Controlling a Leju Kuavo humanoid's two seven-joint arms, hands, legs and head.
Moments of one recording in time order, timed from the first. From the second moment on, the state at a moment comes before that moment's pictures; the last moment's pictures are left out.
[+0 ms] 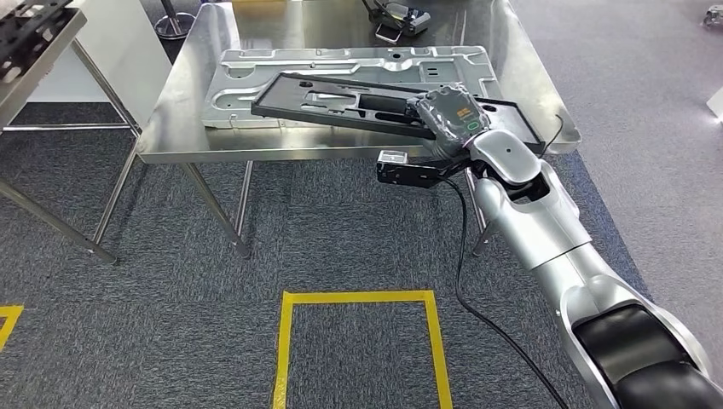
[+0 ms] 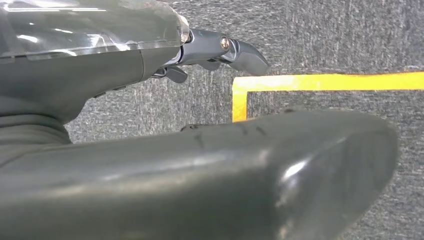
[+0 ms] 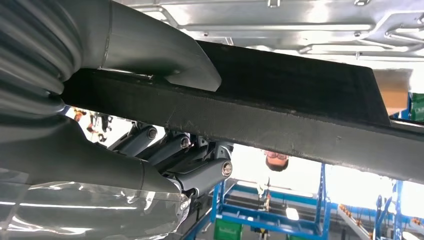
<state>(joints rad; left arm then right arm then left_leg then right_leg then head) -0.05 -0.17 0.85 -0.20 -0.75 0.05 -0.44 -0.91 -0.19 0.50 -1.14 1.14 0.03 -0.12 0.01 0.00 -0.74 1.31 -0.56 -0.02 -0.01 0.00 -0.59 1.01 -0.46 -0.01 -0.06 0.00</state>
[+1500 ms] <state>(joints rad) -0.05 -0.17 0.87 -0.19 -0.78 0.07 -0.42 -0.94 -0.25 0.50 -1.09 1.02 0.00 -0.13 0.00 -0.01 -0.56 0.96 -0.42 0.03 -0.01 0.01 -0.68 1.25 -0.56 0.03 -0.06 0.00</state>
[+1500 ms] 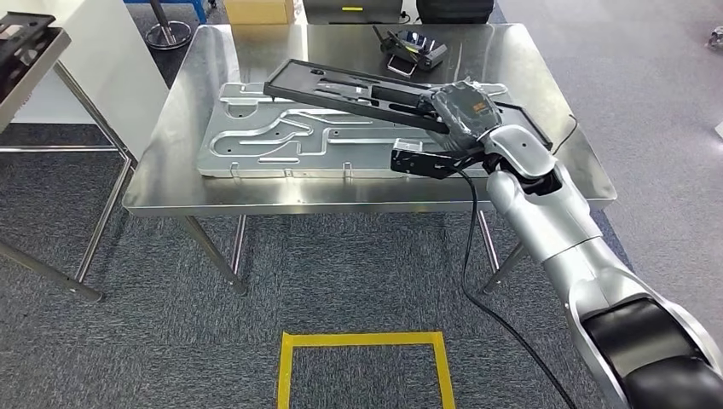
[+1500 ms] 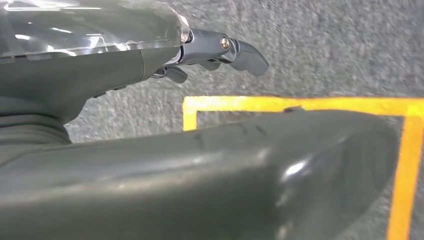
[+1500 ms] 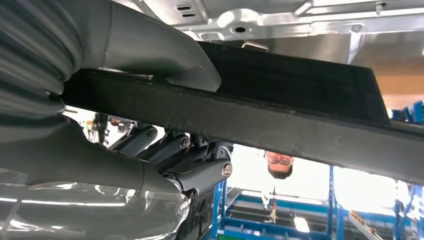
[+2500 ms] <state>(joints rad) -0.05 -0.17 0.87 -0.19 -0.80 0.06 -0.42 -0.90 -0.24 0.53 -1.07 1.04 0.00 -0.12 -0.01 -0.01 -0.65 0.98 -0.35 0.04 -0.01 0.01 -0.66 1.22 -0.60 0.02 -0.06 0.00</state>
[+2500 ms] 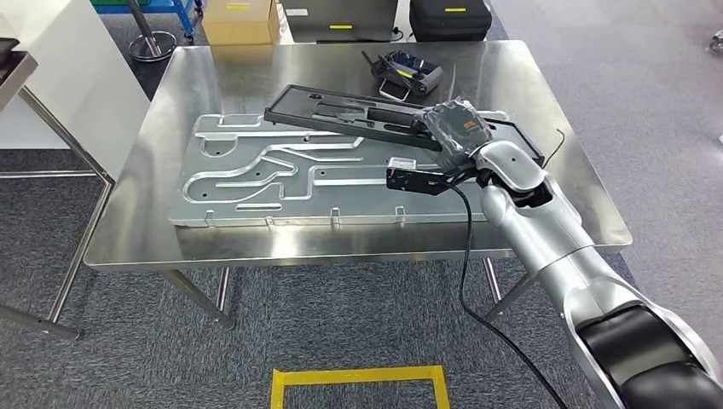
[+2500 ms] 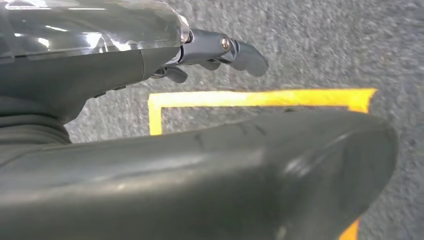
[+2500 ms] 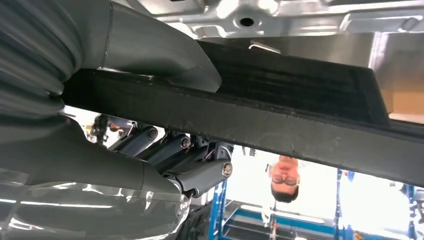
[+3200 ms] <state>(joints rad) -0.05 -0.17 0.87 -0.19 -0.82 0.05 -0.41 -0.87 -0.24 0.51 -1.06 1.06 0.00 -0.10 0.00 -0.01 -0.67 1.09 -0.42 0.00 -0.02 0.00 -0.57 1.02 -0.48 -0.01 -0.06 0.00</state>
